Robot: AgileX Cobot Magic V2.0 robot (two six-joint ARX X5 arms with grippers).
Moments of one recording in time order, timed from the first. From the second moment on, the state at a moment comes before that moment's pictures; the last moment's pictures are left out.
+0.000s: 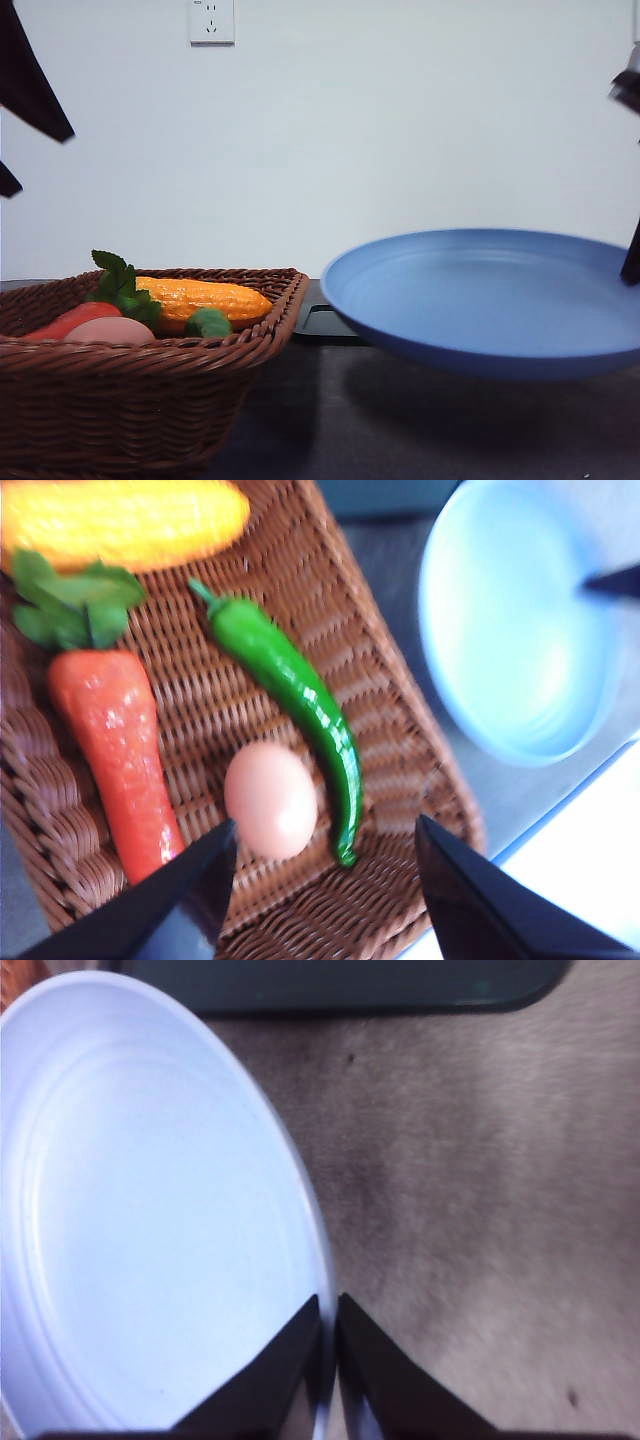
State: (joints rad) left_arx -0.42 0.83 0.70 -0.70 0.40 -0.20; right_arx 0.13 1.00 0.60 -0.56 -0.43 0.26
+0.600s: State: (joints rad) left_arx -0.69 1.15 0.71 -0.61 0.10 -0.20; right_arx 0.09 0.85 0.74 -0.72 -0.43 0.26
